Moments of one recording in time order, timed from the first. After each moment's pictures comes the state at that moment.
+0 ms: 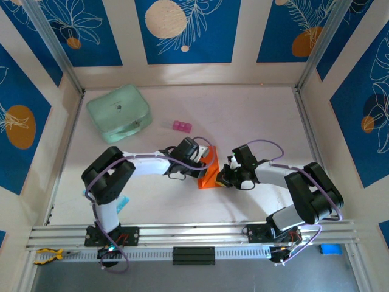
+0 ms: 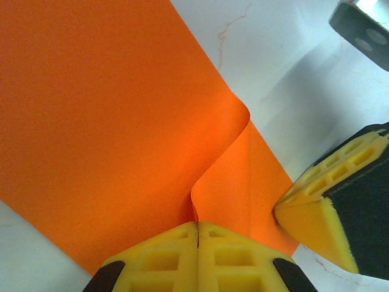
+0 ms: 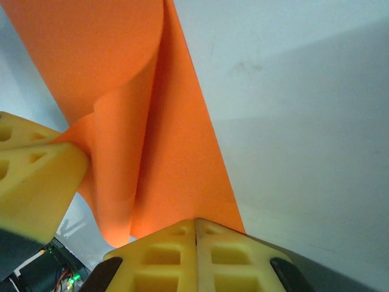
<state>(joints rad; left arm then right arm) -0.82 1.84 0.99 -0.08 0.33 -0.41 0.45 1.46 0.51 -0.16 -0.53 0.87</state>
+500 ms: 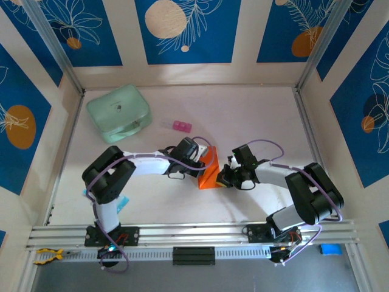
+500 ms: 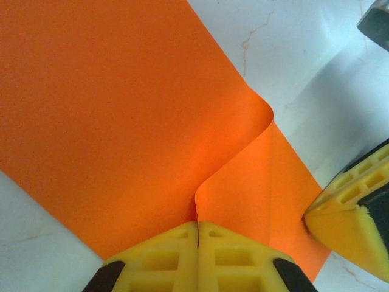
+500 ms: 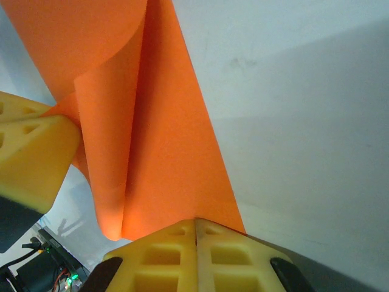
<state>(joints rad) -0.81 1.84 0.99 -0.07 0.28 -0.36 0.45 1.46 0.52 -0.18 -0.53 0.86</state>
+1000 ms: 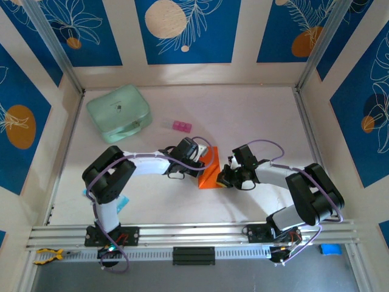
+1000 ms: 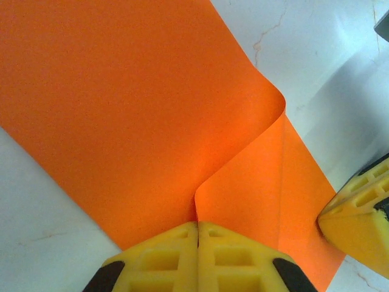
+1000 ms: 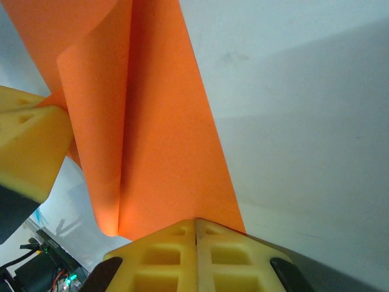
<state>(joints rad) -0.81 1.85 0.99 -0.08 0.27 -0.36 0.45 1.45 0.52 -0.19 -0.53 0.86</state>
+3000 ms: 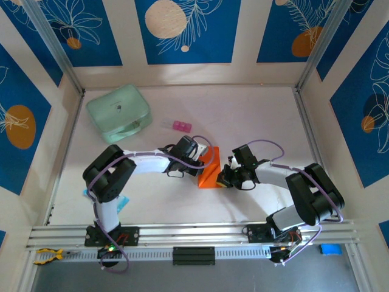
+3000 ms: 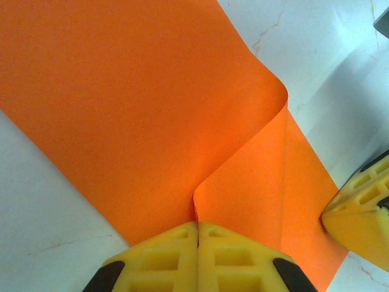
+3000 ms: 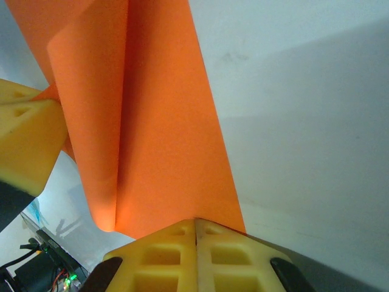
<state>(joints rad) -0.79 1.86 1.01 -0.10 0.30 -0.31 0.45 1.45 0.52 -0.19 -0.53 0.86</state>
